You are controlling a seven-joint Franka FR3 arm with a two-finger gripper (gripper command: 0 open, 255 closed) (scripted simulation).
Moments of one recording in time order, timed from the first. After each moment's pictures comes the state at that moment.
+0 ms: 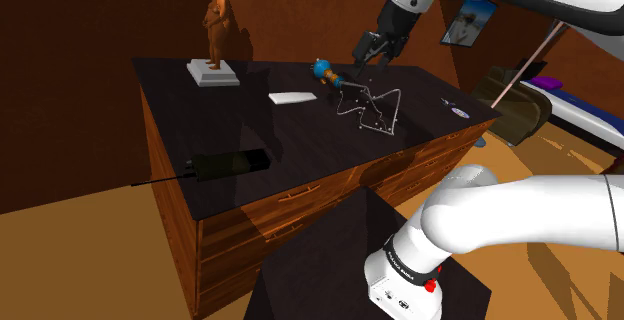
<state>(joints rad) 0.00 -0.81 -0.02 -2.37 -0.12 1.71 0.08</state>
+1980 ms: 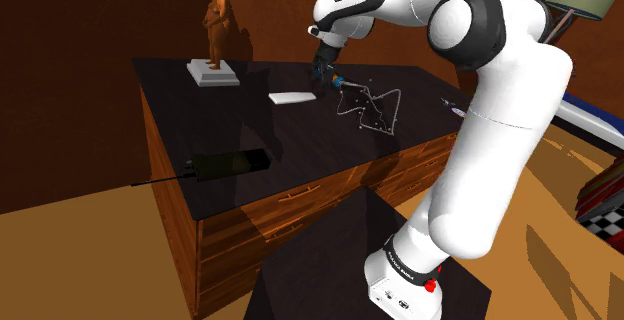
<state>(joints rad) 0.19 0.25 -0.56 -1.82 0.17 2.06 -1.54</state>
